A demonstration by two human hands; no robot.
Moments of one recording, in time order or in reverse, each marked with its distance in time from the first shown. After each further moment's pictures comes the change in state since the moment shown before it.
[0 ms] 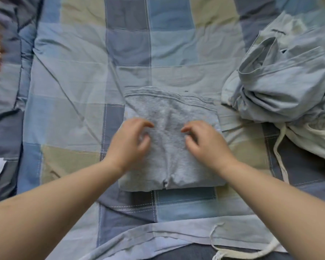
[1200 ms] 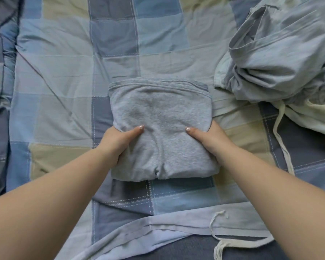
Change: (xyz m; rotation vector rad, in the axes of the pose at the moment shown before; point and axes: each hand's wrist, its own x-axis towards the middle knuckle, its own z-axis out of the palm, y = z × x) left_hand 0.000 -0.035 0.031 -0.701 -0.091 -0.838; right_hand -0.011 0.052 0.027 0.741 0.080 0.609
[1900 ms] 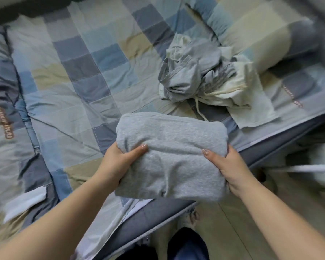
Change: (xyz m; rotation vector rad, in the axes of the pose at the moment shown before) left_hand -0.239 0.090 -0.029 0.124 -0.370 0.221; right_hand -0.308 -0.062 -0.079 0.539 0.220 -0.008
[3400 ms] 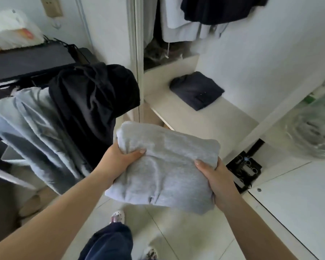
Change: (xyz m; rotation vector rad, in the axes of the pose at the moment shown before) left_hand -0.790 -0.155 0.404 0.948 -1.561 0.334; right_hand -0.952 0.253 -0.179 0.855 1.570 -0.349
